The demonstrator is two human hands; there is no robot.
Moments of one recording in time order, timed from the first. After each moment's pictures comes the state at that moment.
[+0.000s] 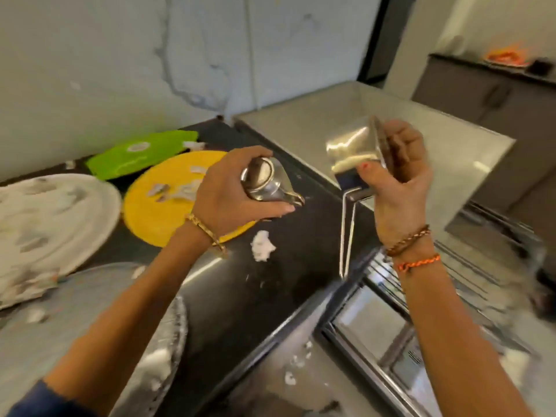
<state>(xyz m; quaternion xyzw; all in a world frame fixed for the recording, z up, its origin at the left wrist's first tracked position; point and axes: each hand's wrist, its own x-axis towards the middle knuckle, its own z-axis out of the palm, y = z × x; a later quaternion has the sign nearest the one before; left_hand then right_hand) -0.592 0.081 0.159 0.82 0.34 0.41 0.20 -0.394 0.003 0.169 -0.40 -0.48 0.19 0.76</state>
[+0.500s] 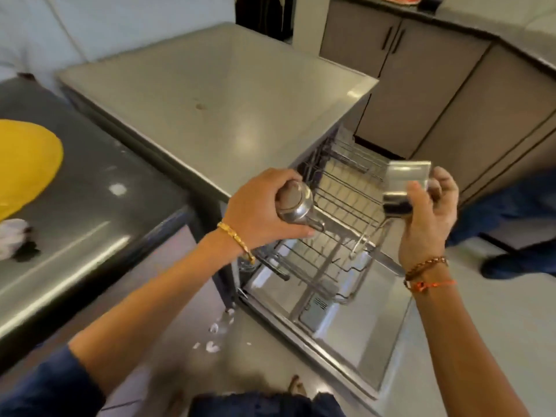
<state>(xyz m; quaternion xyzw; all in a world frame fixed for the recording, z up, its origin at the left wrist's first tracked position) -0.300 -0.044 0.096 0.90 0.24 0.24 0.28 -0.112 -0.179 0.078 -0.53 -0.23 0.13 0.81</state>
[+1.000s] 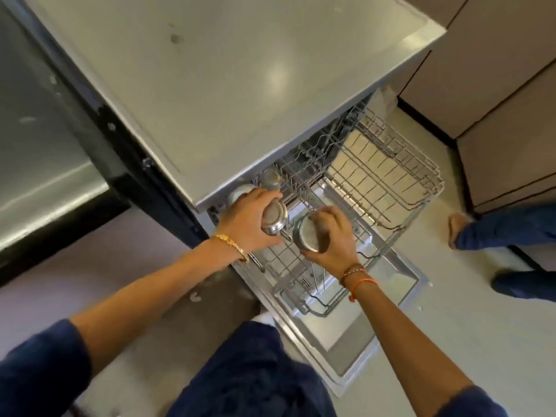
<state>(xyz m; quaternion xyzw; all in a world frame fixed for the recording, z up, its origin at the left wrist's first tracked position) -0.214 -0.019 -0.020 0.84 0.42 0.09 0.33 -0.039 -0.118 -0.077 -0.75 -0.55 0.24 0.26</state>
